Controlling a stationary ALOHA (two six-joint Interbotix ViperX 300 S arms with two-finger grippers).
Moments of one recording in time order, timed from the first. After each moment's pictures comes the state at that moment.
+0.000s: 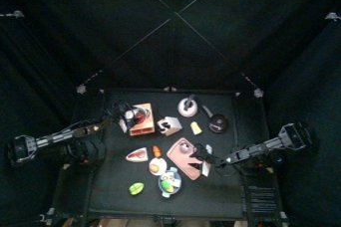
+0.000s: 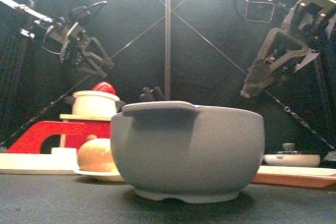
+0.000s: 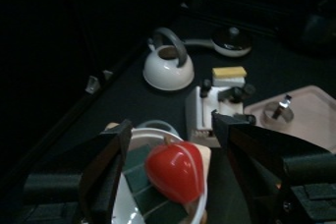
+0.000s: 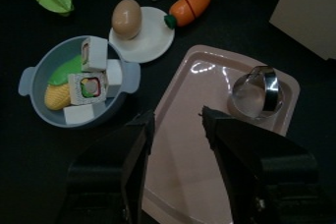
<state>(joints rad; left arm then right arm) 0.51 -0.65 0.97 -0.81 -0.08 0.80 0.28 -0.34 0.97 -1.43 0.30 1.85</state>
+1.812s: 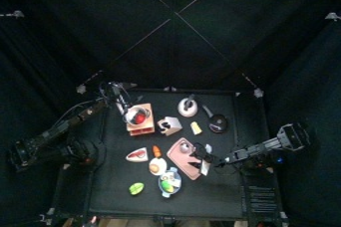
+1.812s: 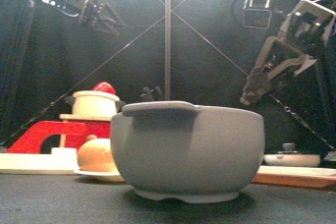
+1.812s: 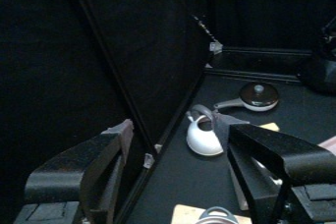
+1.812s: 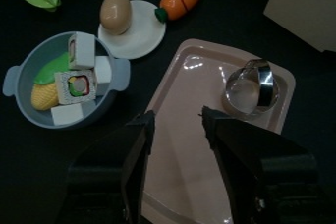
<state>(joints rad) 0.69 -0.63 0.56 -0.52 0.30 0.79 0.26 -0.31 0.96 -1.41 0.30 1.85</state>
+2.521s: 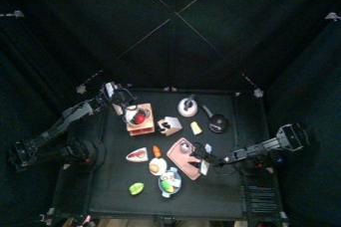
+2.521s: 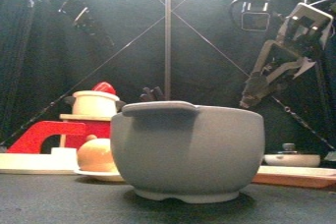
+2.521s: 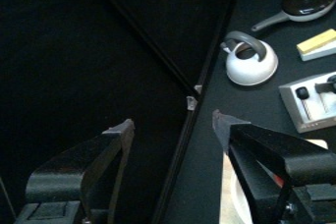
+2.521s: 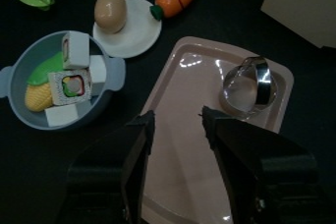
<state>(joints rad) 0.64 -0.64 0.55 0.22 0.43 0.31 0.25 -0.30 0.96 -1.41 0.31 1.85</state>
